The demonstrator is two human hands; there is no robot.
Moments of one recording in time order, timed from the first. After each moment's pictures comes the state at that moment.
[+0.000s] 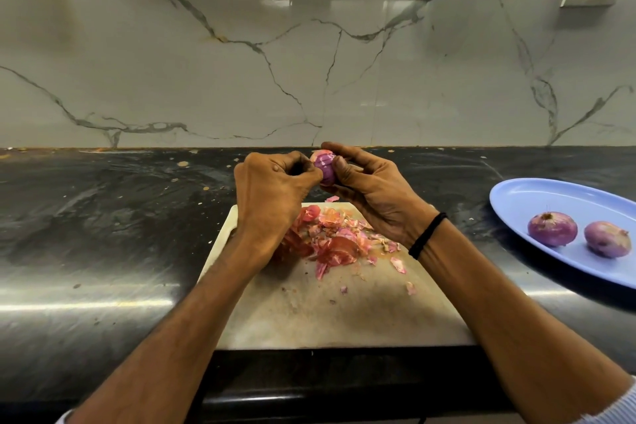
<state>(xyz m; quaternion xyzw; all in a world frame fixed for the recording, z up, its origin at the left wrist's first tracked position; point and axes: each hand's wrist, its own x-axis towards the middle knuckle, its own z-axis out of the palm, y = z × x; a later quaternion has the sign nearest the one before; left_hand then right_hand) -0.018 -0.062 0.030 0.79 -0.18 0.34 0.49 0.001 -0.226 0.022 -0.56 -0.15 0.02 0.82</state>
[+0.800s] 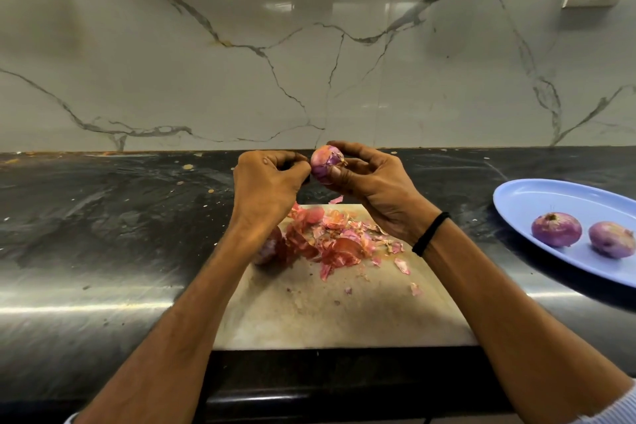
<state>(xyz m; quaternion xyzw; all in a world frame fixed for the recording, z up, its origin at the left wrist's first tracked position) -0.003 -0.051 0.034 0.78 -0.13 0.27 0.56 0.003 -0.224 0.025 -0.61 -0.15 -0.03 0.78</state>
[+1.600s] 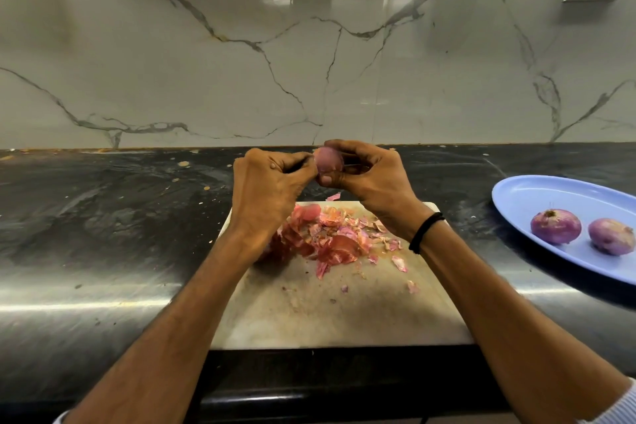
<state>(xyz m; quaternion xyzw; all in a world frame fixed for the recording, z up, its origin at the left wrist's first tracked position) -0.008 -0.054 0.029 0.78 -0.21 0.33 0.48 0.006 -0.227 0.018 -0.75 -0.18 -0.17 0.61</state>
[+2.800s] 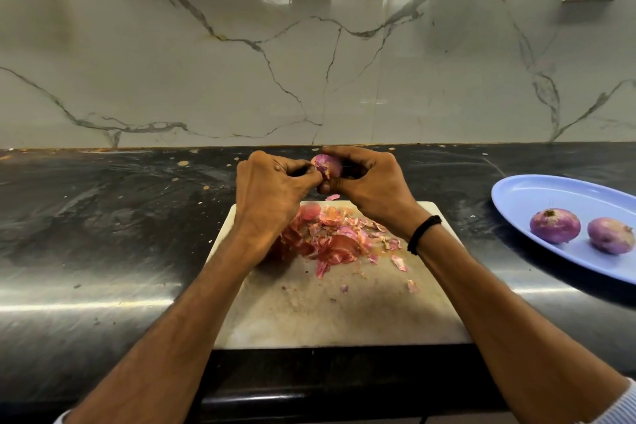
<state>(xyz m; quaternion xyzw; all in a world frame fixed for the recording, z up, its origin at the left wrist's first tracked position) -0.009 -0.059 0.027 0.81 -0.17 0.30 0.47 0.010 -0.228 0.013 -0.81 -0.18 -0.21 0.52</state>
